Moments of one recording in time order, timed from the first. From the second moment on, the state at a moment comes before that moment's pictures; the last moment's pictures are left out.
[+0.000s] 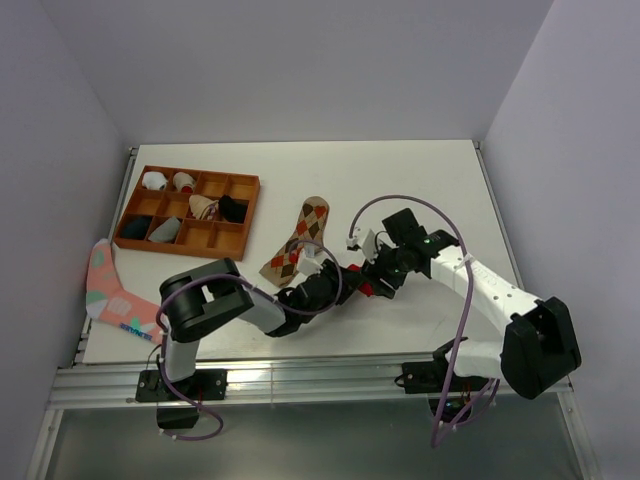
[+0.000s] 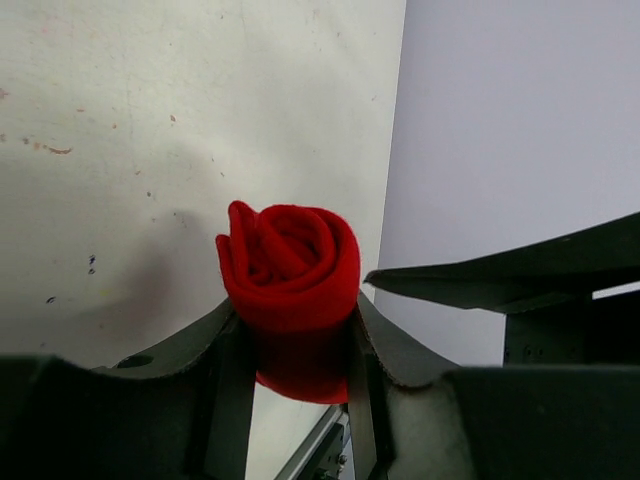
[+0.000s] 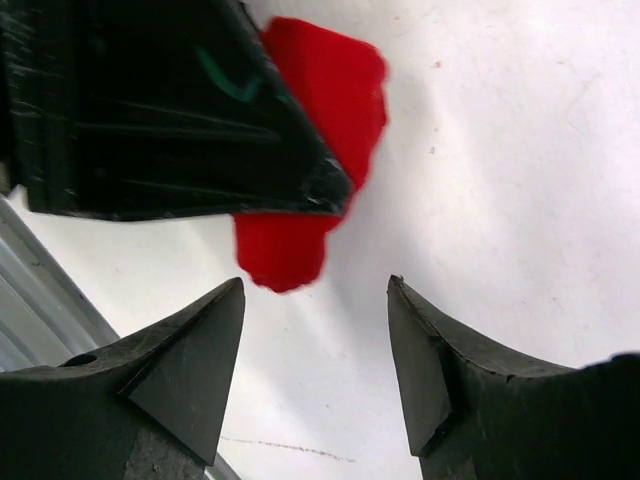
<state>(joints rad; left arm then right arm) -1.13 1.94 0.71 0.93 -0.38 -1.52 0.46 1.25 0.83 -0.73 -0.31 -0.56</state>
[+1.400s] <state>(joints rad) 0.18 1.34 0.58 0.27 0.11 -1.08 0.15 1.46 1.05 -0.74 -0.44 -0.61</state>
